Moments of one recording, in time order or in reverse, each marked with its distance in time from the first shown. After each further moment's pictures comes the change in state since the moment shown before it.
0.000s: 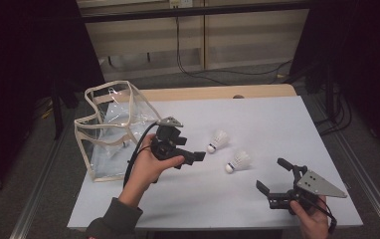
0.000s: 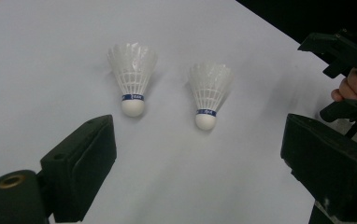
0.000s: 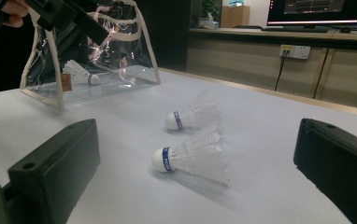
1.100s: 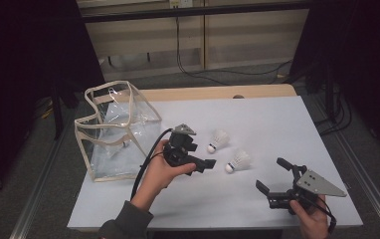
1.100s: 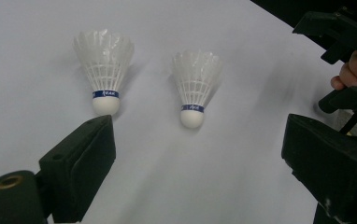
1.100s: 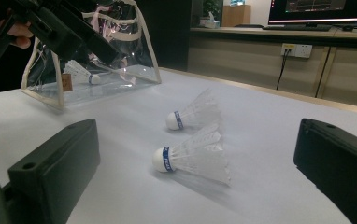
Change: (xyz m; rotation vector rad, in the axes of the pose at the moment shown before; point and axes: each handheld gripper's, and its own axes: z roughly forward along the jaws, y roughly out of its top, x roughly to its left) left arm -0.012 -0.008 0.031 0.027 -0.026 0.035; right arm -0.001 -0.001 0.002 0.003 0.007 0.004
